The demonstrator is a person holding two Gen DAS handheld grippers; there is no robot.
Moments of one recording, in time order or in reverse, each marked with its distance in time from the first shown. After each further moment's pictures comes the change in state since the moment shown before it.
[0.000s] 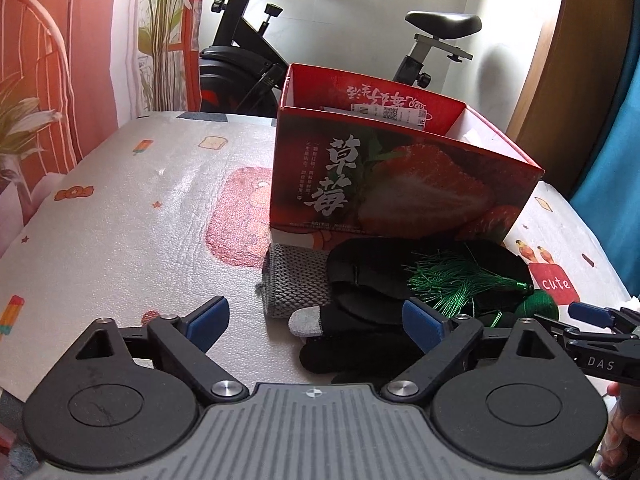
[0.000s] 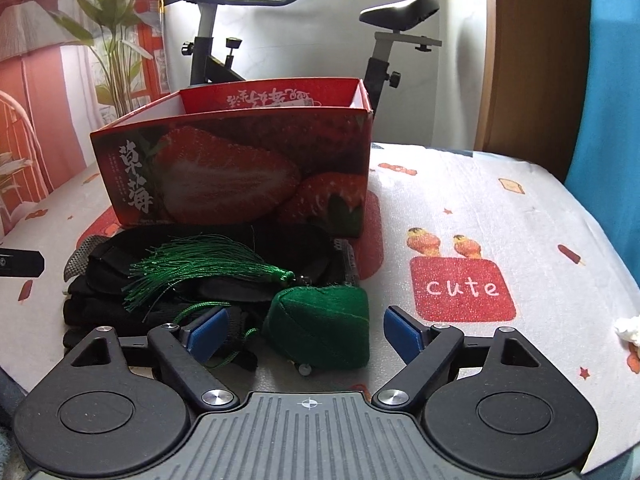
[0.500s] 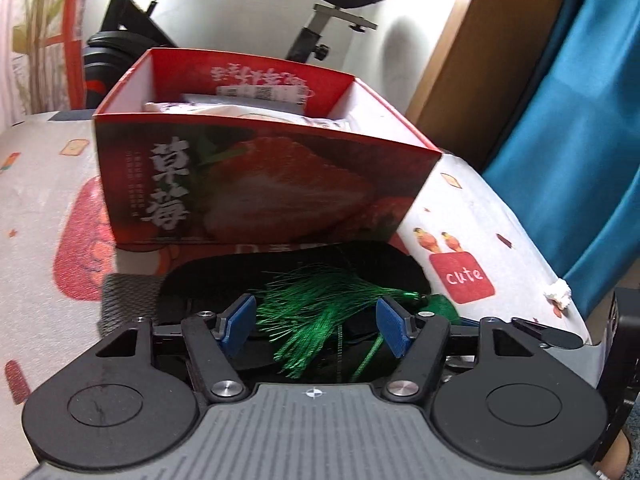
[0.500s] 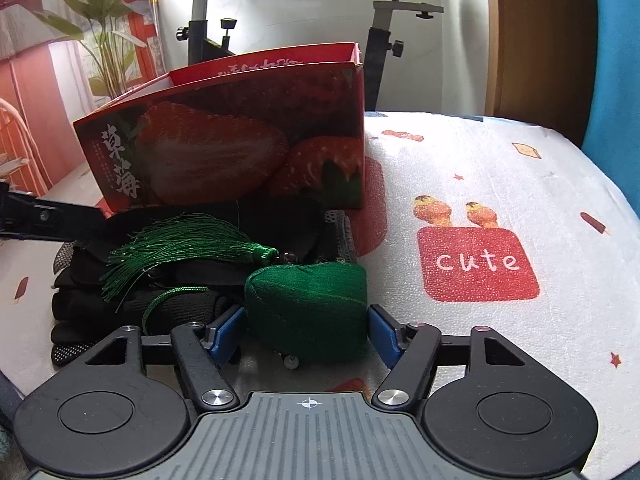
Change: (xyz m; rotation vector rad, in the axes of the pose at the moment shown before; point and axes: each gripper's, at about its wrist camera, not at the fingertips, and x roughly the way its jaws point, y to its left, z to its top) left arm 0.049 -0.073 0.025 0.099 0.077 -0.291; right arm 0.029 -0.021 -0.005 0.049 0.068 0.057
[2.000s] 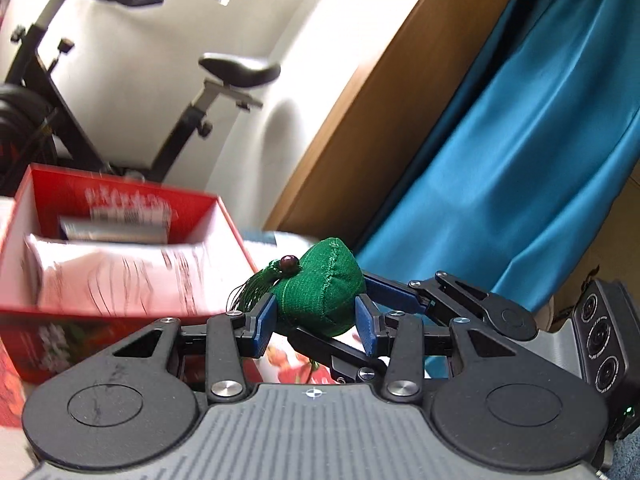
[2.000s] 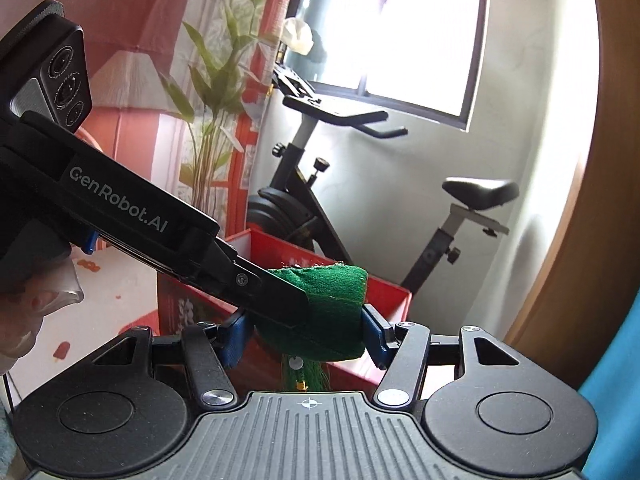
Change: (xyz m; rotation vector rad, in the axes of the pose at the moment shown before) left arm -0.046 -0.032 0.106 -0.017 -0.192 -0.344; right arm -0.111 0.054 0.129 -0.439 -0.347 0.068
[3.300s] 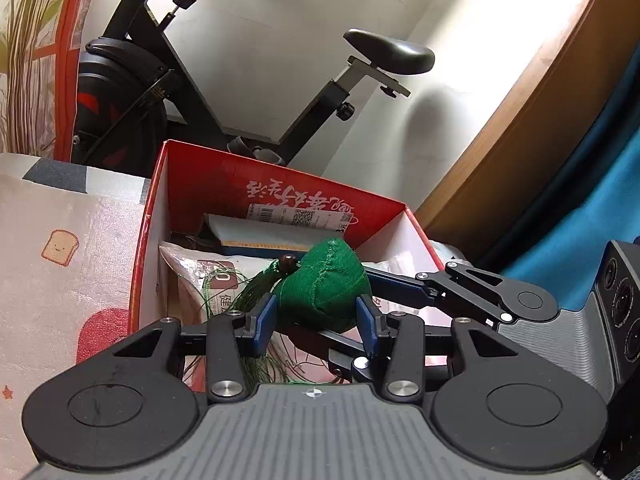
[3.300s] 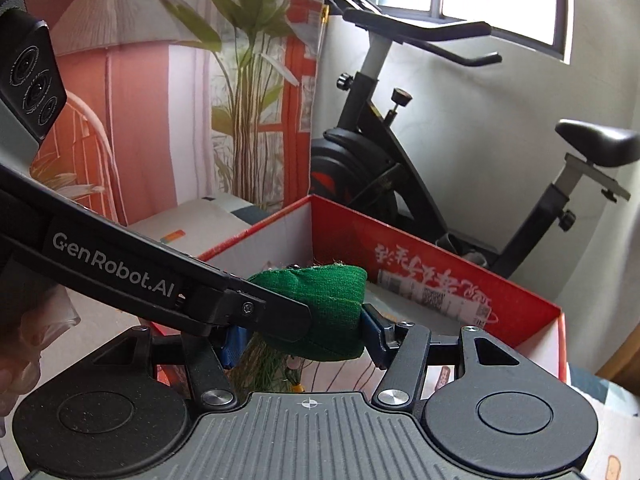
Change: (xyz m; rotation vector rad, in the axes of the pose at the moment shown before) left arm 0.047 0.151 0.031 -0.136 0.101 0.268; right arm 0.219 0.026 0.039 0.025 0.199 0.233
